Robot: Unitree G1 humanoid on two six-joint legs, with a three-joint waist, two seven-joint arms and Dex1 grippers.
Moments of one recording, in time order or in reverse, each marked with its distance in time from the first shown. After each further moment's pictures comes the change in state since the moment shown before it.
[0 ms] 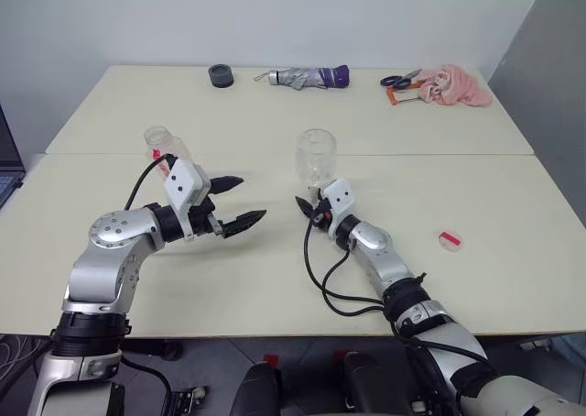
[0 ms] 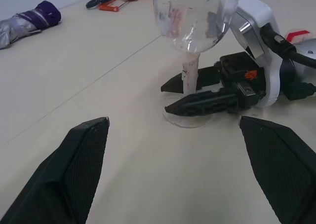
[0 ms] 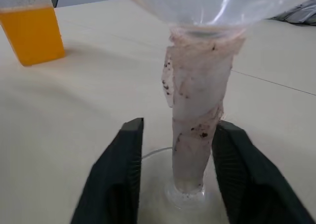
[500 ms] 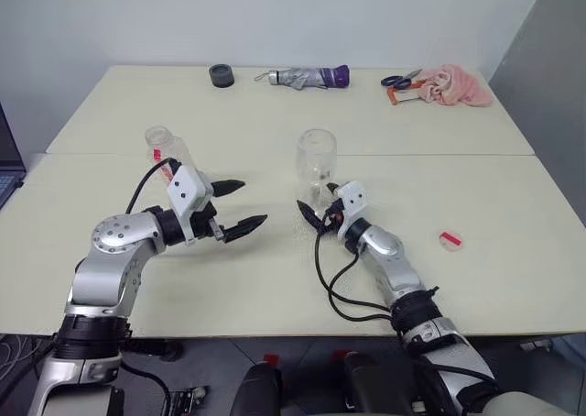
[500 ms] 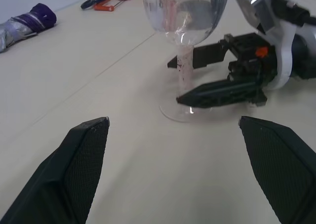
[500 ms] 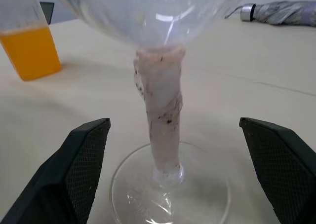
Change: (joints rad) left arm 0.034 0.000 -0.014 0.019 0.027 -0.071 -0.001; right arm 0.138 -0.017 -0.024 -0.303 0.051 0.153 0.009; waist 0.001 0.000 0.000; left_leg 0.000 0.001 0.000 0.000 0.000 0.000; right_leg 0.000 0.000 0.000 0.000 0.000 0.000
